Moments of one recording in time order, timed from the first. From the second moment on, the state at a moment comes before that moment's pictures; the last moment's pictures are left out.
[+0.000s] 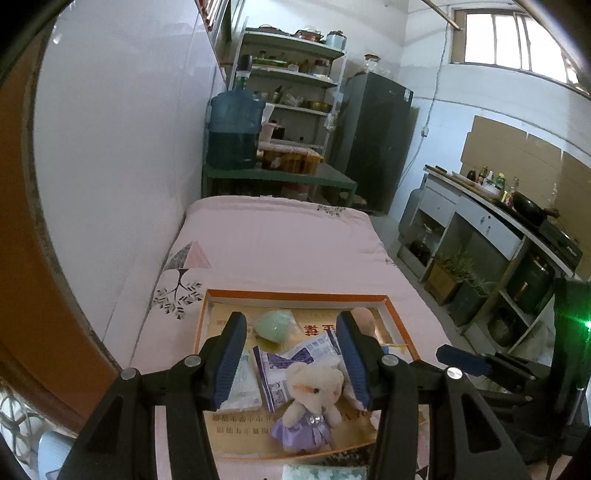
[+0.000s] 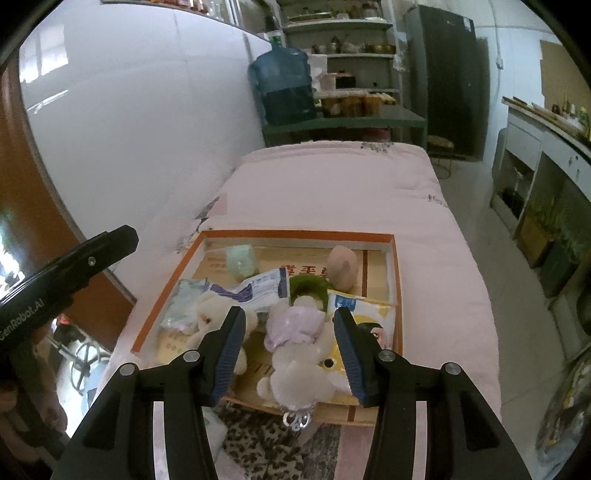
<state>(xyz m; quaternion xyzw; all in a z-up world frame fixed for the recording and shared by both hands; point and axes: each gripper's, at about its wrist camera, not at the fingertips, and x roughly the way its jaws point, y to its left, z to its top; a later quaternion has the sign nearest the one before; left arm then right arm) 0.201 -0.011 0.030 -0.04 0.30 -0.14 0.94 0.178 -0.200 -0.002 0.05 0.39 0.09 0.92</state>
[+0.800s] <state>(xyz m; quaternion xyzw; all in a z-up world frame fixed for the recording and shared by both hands) 0.117 -0.012 0.035 -0.02 0.25 -0.13 0.96 0.097 -0.182 0.013 0.02 0.34 0.11 0.93</state>
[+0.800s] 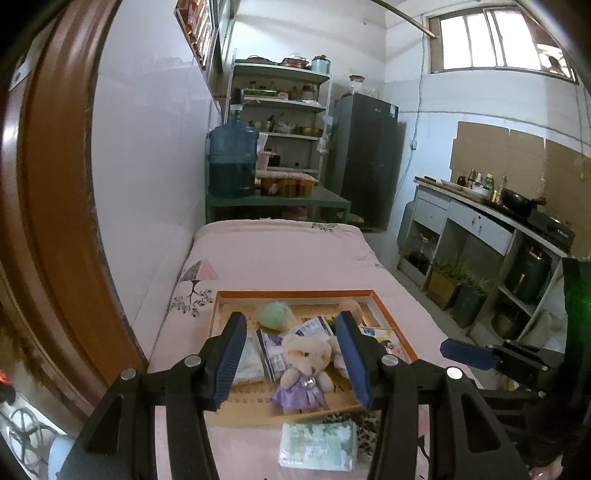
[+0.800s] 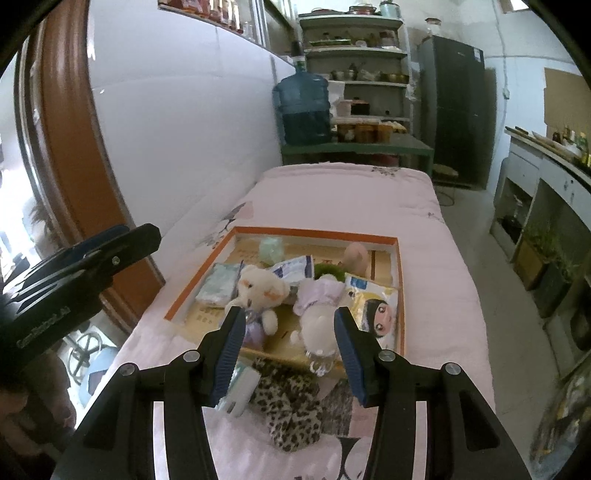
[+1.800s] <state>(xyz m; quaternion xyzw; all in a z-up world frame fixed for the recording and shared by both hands) 0.101 -0.013 -0.052 -0.06 0.33 -0.22 0.91 0.079 -0.172 -0.072 0.01 0.41 0.12 0.90</state>
